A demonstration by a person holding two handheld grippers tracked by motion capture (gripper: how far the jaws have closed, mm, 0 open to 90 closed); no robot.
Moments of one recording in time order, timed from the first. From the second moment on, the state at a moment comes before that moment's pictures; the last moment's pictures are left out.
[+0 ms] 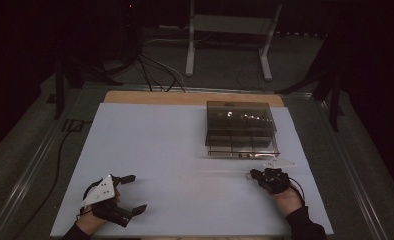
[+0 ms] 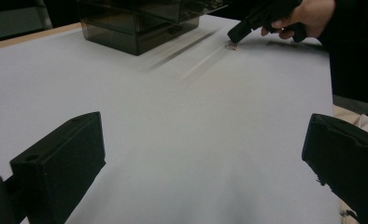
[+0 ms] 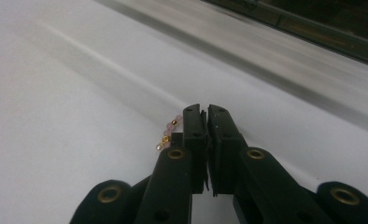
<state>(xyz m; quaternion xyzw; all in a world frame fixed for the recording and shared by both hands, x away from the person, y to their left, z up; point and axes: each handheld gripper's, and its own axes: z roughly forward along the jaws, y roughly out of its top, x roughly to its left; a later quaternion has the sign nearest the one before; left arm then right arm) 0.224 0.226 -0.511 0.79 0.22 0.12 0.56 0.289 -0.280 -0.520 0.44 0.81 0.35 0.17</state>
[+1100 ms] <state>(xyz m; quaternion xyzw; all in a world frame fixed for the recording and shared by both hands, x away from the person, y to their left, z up) 0.225 0.225 -0.511 0.79 0.22 0.12 0.55 0.273 -0.278 -0.503 0.43 0.81 0.37 0.15</state>
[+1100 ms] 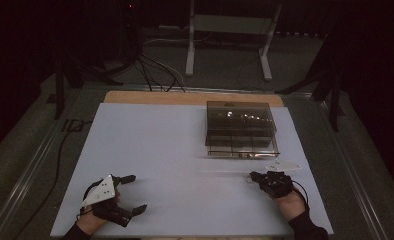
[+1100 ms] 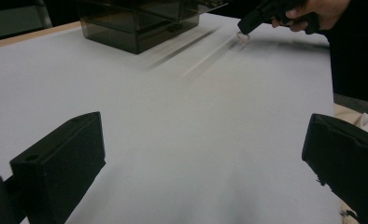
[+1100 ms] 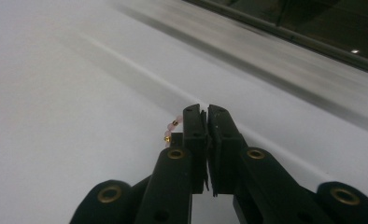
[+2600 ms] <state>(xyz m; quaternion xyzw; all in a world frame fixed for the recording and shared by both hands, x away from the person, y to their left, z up) 0.225 0.225 -0.511 0.79 0.22 0.11 0.56 0.258 -0.263 -0.474 0.39 0.81 0.41 0.14</state>
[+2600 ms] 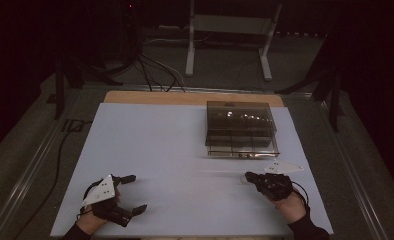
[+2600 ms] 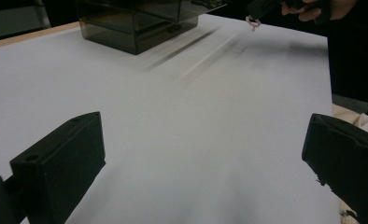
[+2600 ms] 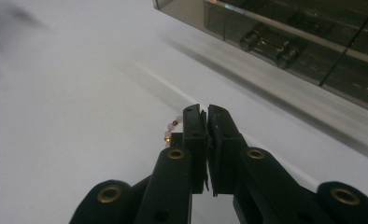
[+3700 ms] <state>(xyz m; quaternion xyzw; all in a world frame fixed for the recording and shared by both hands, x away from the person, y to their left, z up) 0.225 0.224 -0.511 0.79 0.22 0.11 0.55 0.254 -0.259 -0.446 0.37 0.81 0.43 0.16</state>
